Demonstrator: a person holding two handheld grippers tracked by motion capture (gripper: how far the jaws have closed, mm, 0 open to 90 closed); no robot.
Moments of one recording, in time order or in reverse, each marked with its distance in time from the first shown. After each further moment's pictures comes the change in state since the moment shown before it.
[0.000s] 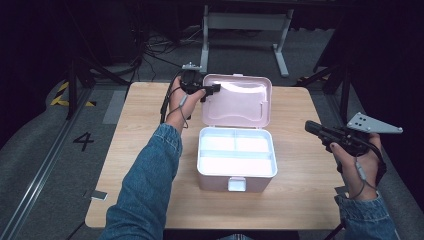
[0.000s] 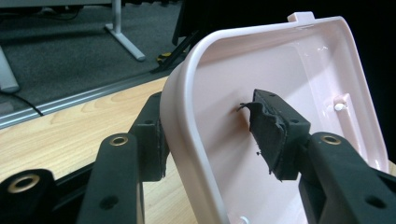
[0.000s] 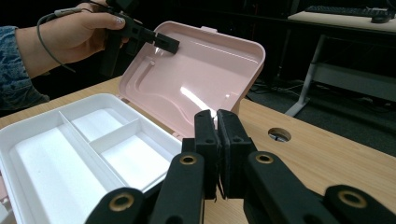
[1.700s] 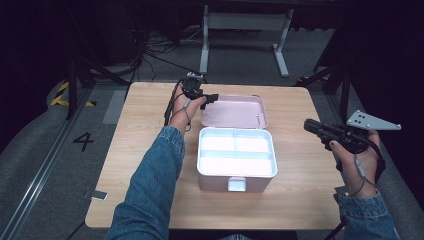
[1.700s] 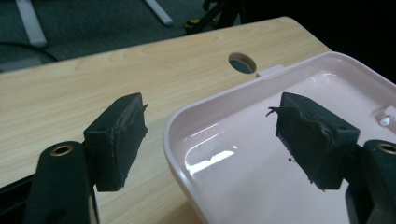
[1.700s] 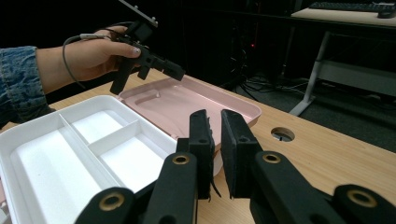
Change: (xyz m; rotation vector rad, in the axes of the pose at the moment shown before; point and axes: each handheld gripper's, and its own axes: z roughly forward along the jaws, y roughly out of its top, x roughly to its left) left arm 0.018 -0.025 0.021 0.085 0.119 -0.043; right arm -0.007 0.000 0.005 0.002 0.021 0.019
